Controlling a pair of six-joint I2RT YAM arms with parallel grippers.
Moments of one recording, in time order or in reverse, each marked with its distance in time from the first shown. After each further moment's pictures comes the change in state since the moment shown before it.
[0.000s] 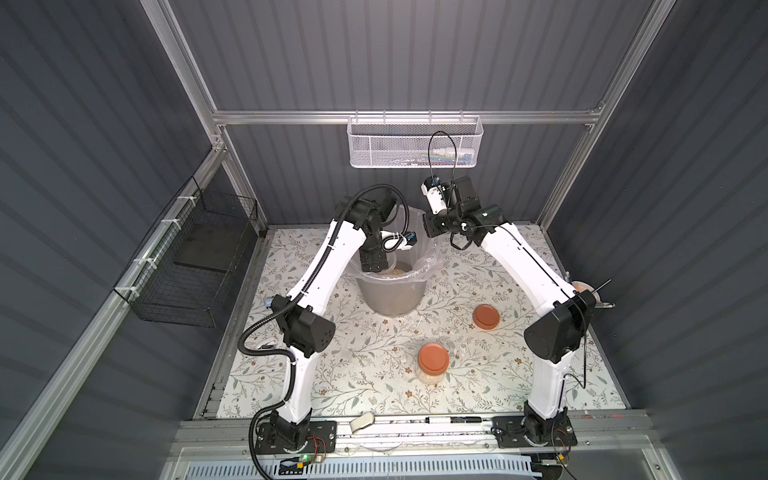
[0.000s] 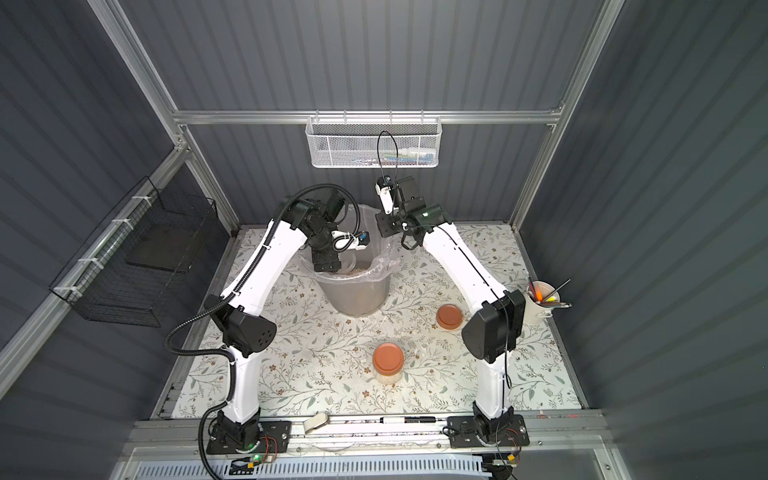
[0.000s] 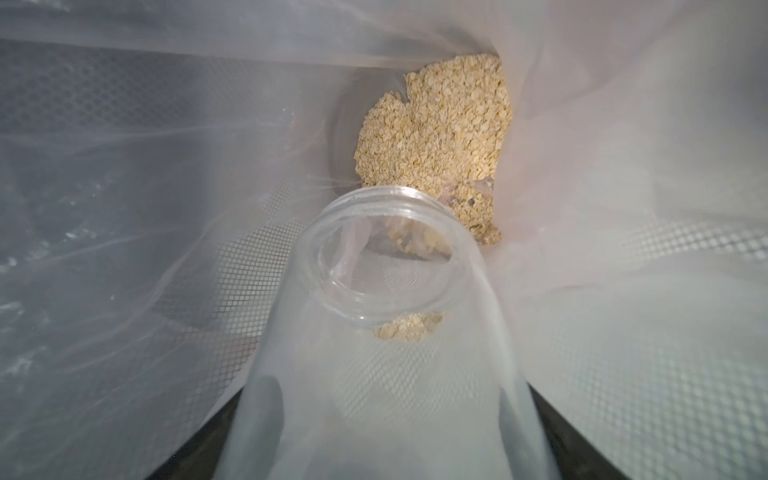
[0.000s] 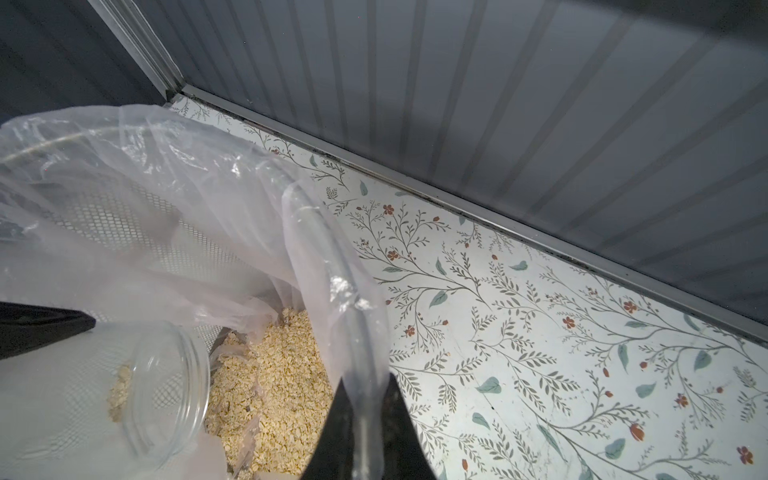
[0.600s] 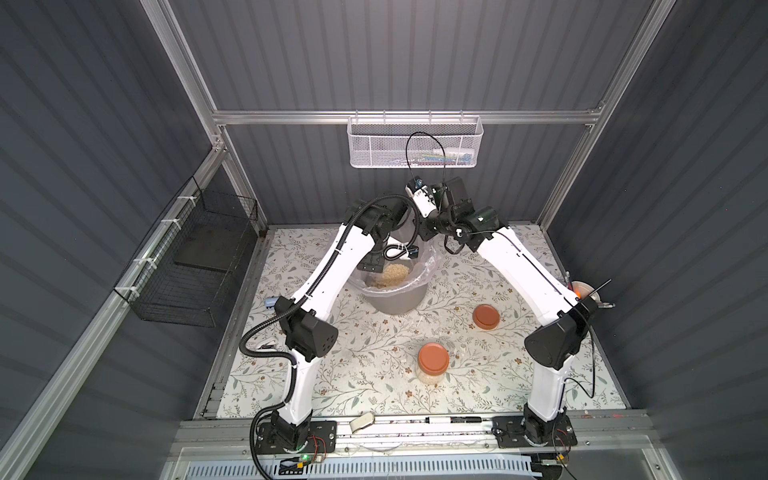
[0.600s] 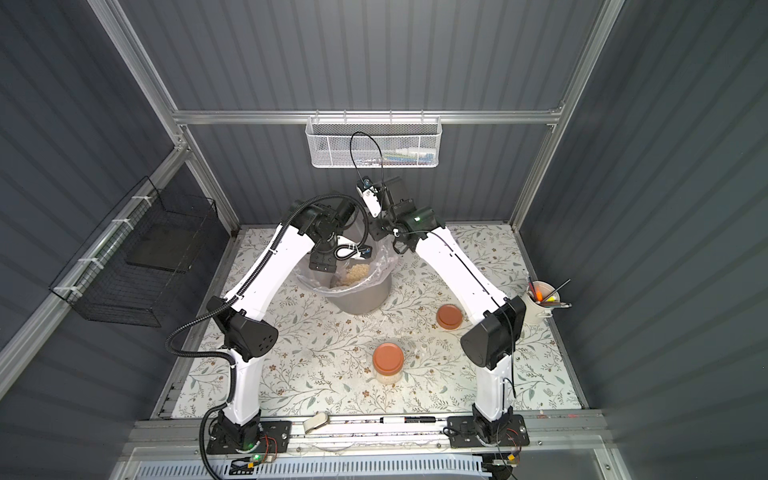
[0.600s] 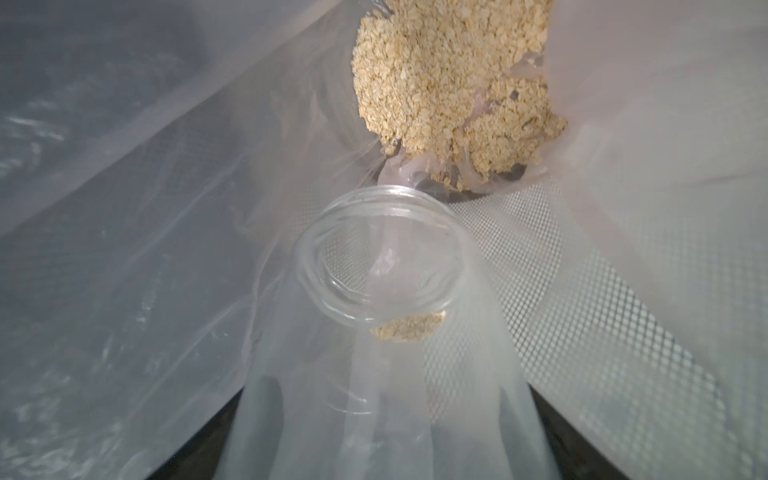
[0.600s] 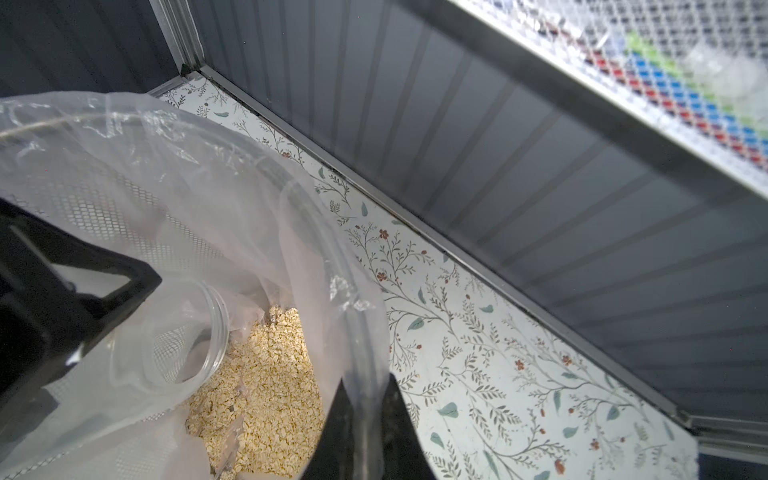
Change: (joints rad) left arm -0.060 -0.032 -0.040 0.027 -0.222 0.220; right arm 0.107 -0.034 0.042 -0.002 0.132 -0.212
